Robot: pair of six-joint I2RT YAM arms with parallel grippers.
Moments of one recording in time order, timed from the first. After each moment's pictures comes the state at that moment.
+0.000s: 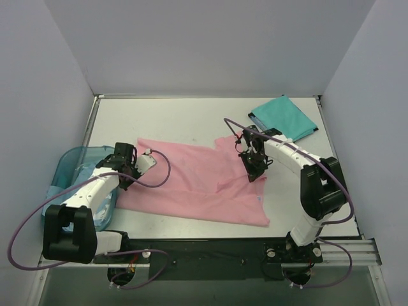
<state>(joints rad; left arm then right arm) -0.12 1.28 0.75 -0.63 -0.14 0.73 0.42 1.71 1.18 -0.89 -0.05 0.05</state>
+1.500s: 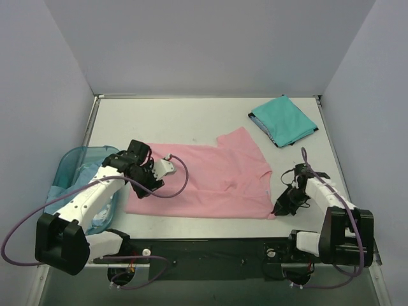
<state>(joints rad) -0.36 1.20 0.87 -0.93 0.13 0.75 -0.02 1.25 0.52 -0.82 -0.18 0.69</state>
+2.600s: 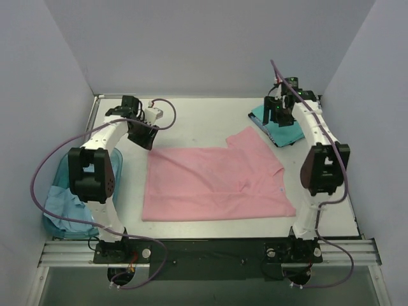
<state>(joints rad) -0.10 1.87 1.52 -0.80 0.20 0.43 0.05 1.86 1.70 -0.81 -0.03 0.14</state>
